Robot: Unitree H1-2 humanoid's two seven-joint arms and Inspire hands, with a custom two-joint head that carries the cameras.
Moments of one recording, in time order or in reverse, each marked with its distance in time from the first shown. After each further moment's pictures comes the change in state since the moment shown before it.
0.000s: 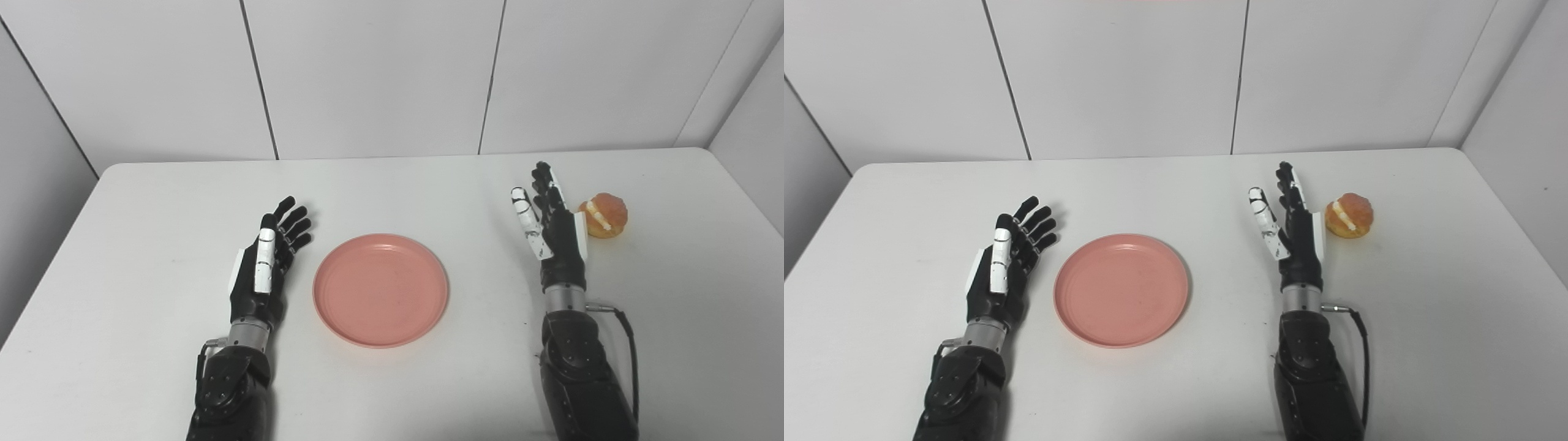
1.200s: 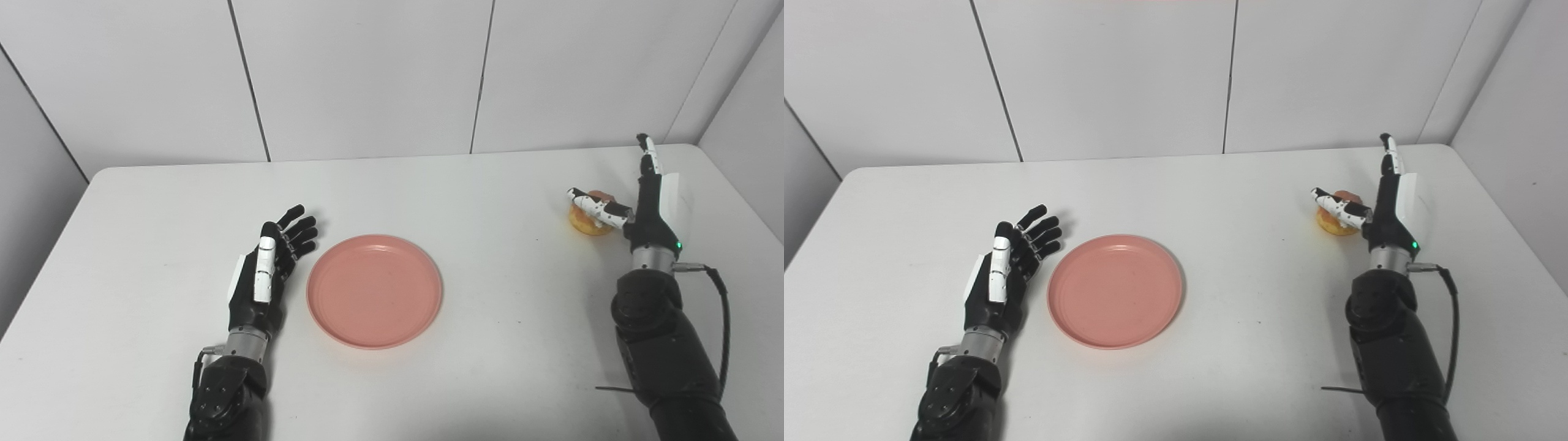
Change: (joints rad) left arm 0.019 0.016 -0.013 -0.024 0.020 0.000 -0.024; right arm -0.087 -0.240 0.002 0.188 -0.317 0.256 -0.170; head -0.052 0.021
